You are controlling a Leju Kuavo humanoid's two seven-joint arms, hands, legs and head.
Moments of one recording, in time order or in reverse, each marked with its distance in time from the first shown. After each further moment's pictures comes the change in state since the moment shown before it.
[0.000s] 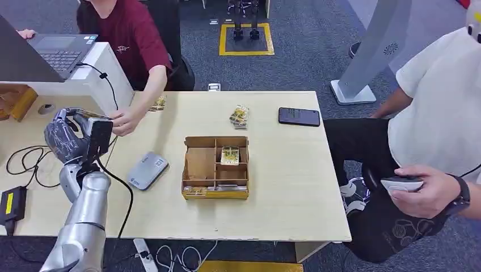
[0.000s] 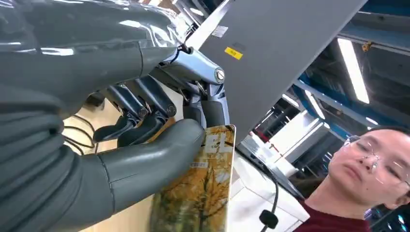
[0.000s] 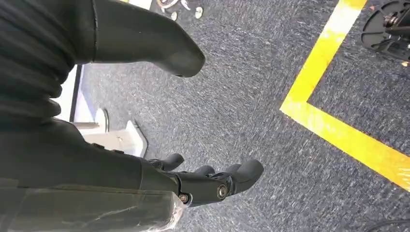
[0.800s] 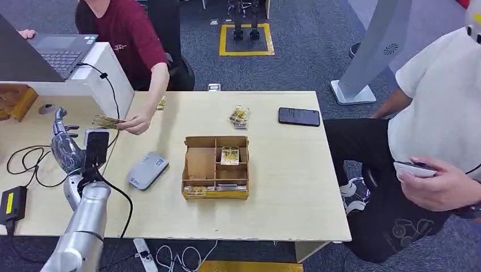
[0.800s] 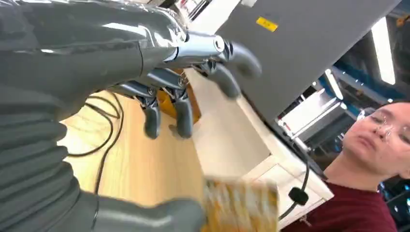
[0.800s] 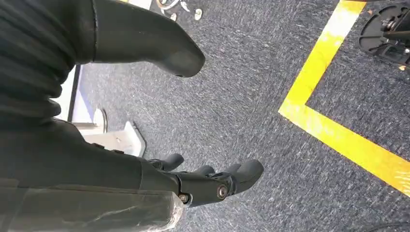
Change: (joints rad) left arm 0.058 0.048 -0.098 0.040 0.221 -0.034 -0.003; right arm 0.000 0.000 0.000 0.000 -0.002 0.006 -0.007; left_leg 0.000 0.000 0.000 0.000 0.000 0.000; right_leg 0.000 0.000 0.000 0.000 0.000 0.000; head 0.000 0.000
